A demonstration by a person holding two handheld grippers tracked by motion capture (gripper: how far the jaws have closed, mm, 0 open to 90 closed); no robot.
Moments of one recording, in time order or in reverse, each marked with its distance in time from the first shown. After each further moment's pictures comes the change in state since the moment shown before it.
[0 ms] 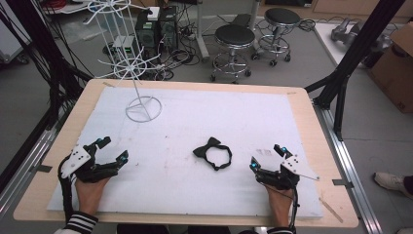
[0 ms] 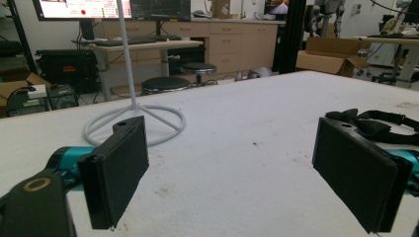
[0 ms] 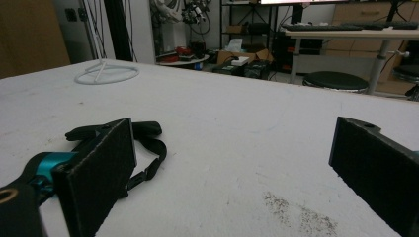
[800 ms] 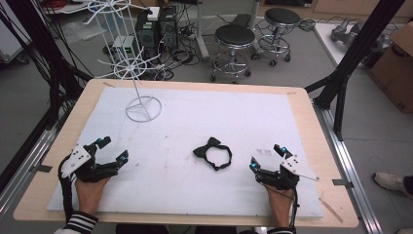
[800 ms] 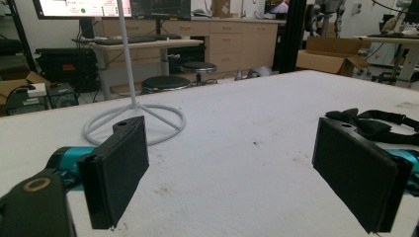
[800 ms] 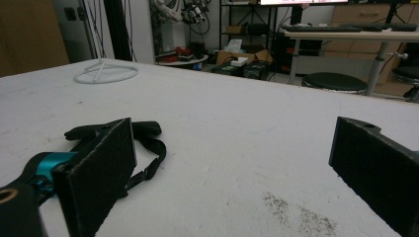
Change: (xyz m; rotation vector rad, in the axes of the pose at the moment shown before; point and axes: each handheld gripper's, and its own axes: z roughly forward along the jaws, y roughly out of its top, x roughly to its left) left arm 0.000 0.000 0.000 0.003 0.001 -0.004; right arm 0.001 0.000 0.000 0.000 -0.003 -0.011
